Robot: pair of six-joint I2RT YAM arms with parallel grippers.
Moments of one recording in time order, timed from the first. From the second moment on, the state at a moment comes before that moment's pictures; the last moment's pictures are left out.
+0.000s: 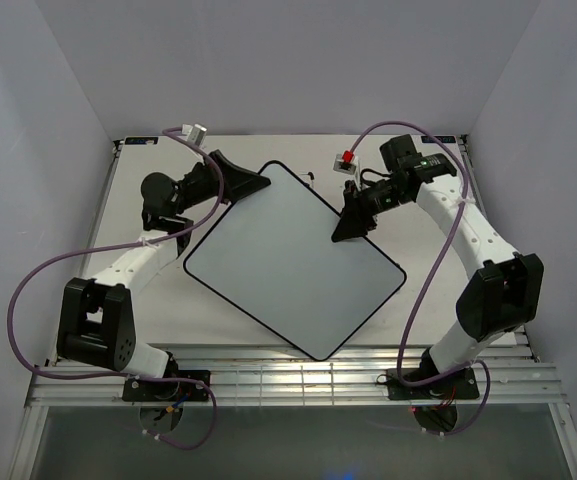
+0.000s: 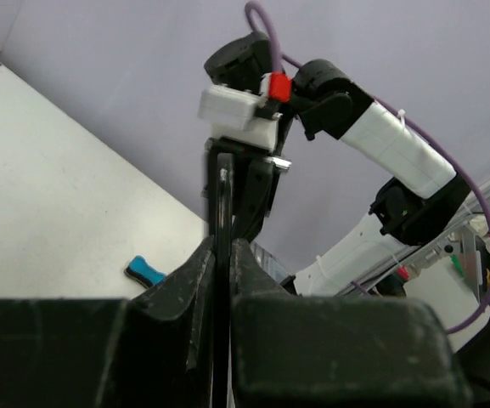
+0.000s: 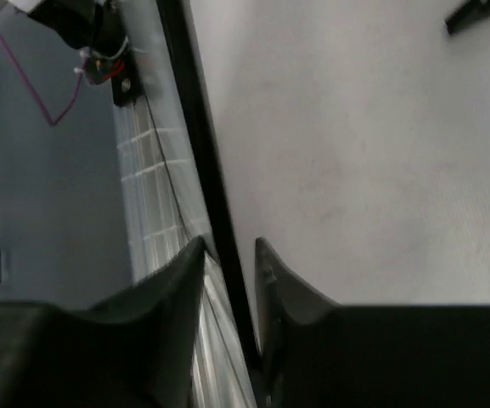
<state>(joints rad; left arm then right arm) -0.23 1.45 0.93 1.02 0.96 -1.12 0.33 1.62 1.55 -1.09 -1.03 -0.56</state>
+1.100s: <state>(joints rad) 0.00 1.47 1.29 0.06 1.42 -0.07 0.47 1.28 1.52 -1.16 -0.83 -0.43</state>
